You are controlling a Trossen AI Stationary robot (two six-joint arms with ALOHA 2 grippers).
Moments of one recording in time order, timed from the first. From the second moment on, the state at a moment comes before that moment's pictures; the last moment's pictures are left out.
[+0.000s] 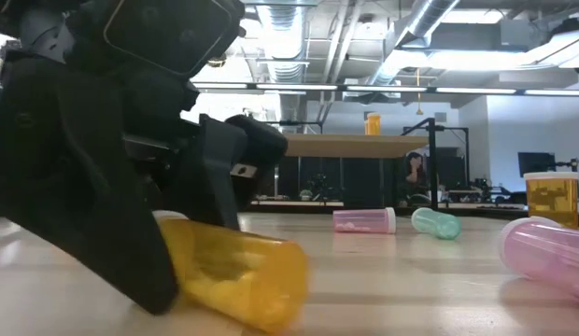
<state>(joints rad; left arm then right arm) -0.50 2.03 0.96 0.39 0.12 0.04 0.59 1.84 1.49 -0.49 0.45 0.34</state>
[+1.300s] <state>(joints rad) -0.42 1.69 0.56 0.60 0.05 -0.01 0.72 1.58 0.66 0.77 0.79 0.21</state>
